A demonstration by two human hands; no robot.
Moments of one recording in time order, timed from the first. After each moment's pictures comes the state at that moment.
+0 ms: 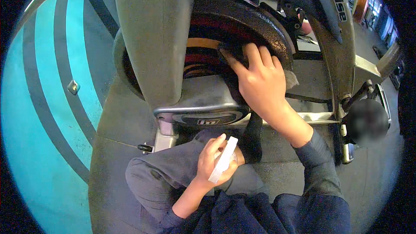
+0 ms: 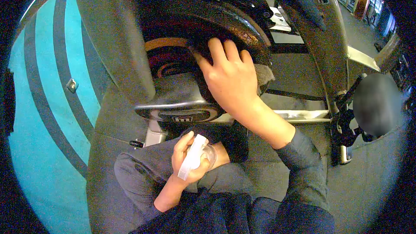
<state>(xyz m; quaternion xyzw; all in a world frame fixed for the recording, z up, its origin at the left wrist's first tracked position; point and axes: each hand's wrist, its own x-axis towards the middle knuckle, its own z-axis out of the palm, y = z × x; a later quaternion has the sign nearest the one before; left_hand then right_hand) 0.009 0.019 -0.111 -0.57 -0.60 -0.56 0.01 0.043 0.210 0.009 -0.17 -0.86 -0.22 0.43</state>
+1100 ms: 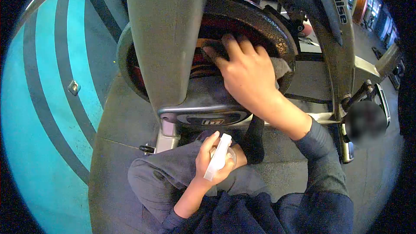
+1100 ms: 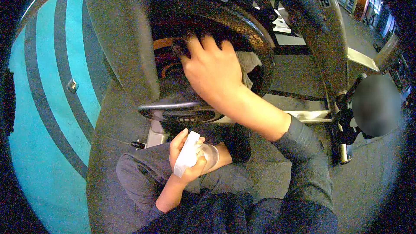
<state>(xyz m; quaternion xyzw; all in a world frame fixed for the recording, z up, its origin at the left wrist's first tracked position) 0.001 0.014 -0.113 -0.53 -0.58 -0.61 -0.03 0.020 0.197 0.026 -0.15 -0.89 -0.21 0.39</state>
